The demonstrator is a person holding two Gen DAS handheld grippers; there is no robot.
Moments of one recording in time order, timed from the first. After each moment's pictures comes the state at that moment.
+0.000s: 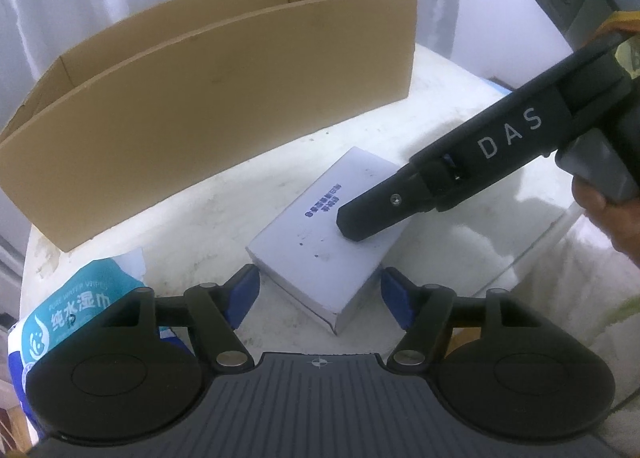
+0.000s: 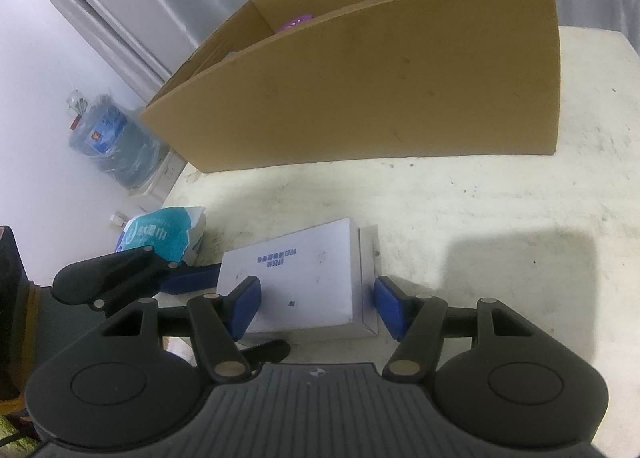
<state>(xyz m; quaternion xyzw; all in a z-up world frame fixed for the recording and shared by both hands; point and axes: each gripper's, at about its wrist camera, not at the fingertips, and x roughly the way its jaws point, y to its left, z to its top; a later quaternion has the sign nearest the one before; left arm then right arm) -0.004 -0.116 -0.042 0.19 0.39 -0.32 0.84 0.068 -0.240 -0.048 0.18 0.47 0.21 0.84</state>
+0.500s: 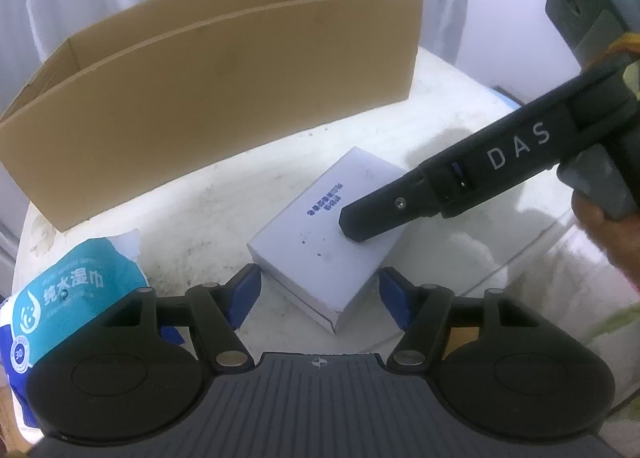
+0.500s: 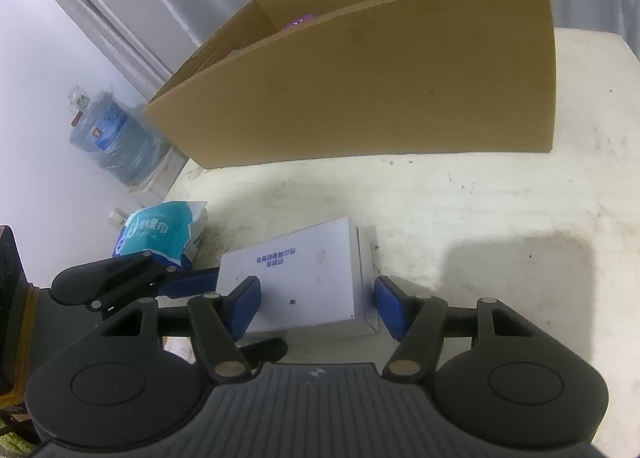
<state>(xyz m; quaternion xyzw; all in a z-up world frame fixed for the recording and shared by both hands) -0.009 -0.114 -0.039 0.17 0.40 -0.32 0.84 0.063 -0.242 -0.047 0.18 0.47 0.21 0.84</state>
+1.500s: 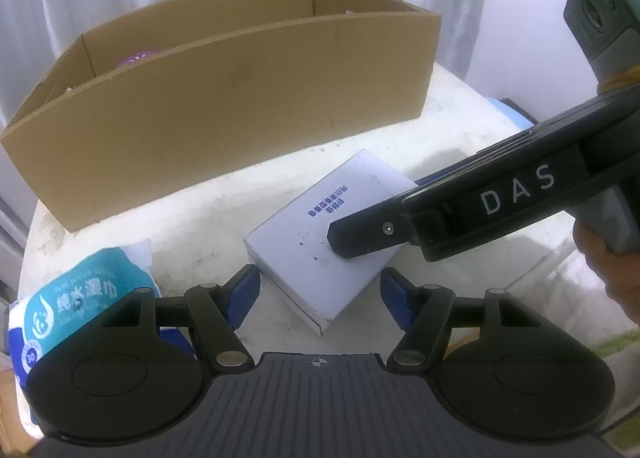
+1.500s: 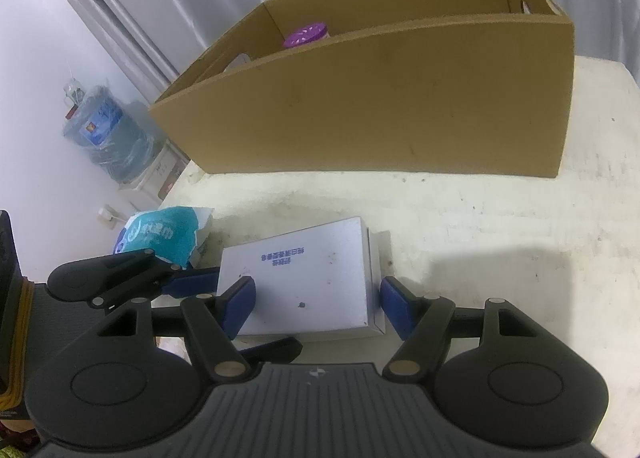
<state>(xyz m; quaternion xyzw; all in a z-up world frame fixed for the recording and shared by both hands) -0.004 -0.109 -0.025 0.15 0.41 -0.30 0.85 0.064 -0.225 -0.031 0.15 0.46 0.20 0.85</state>
